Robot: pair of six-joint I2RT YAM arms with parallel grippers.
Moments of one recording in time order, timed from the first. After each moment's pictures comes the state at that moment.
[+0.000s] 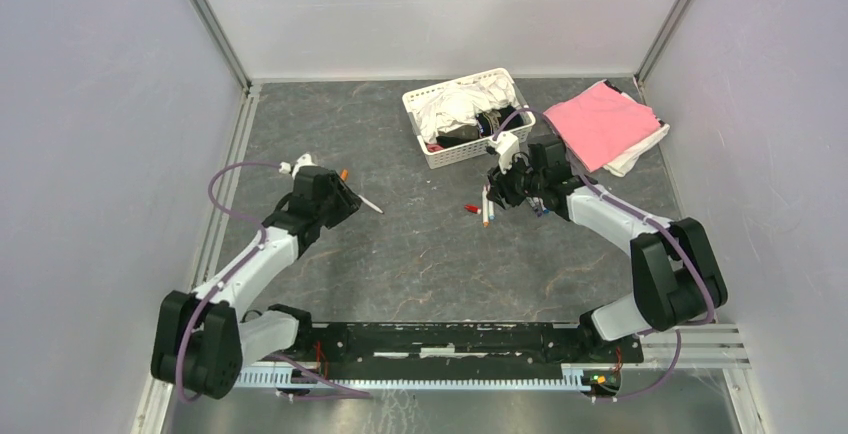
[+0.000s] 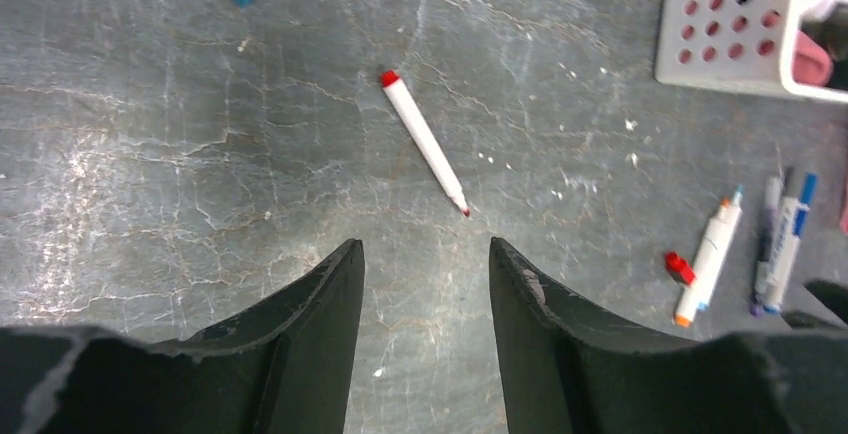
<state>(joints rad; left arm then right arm) -0.25 1.10 0.57 -0.19 -0.05 -0.76 0.36 1.47 0.82 -0.06 -0.41 -0.29</state>
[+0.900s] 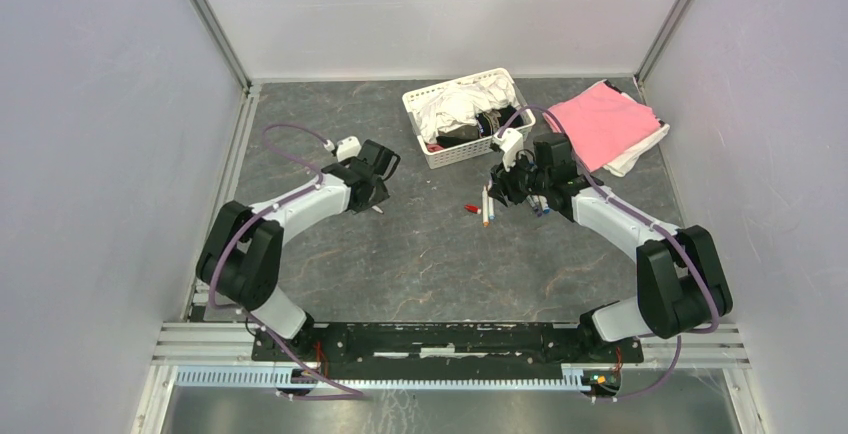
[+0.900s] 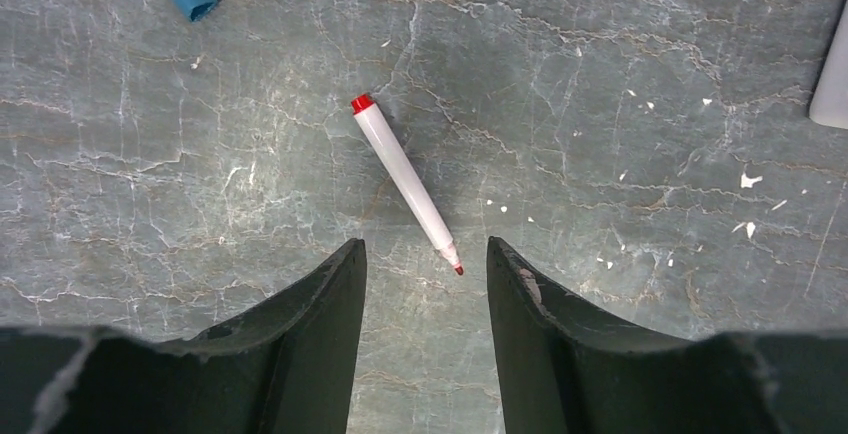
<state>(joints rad) -0.51 1.59 0.99 -0.48 -0.44 -0.88 0.34 1.43 0.82 -0.07 -0.44 -0.29</state>
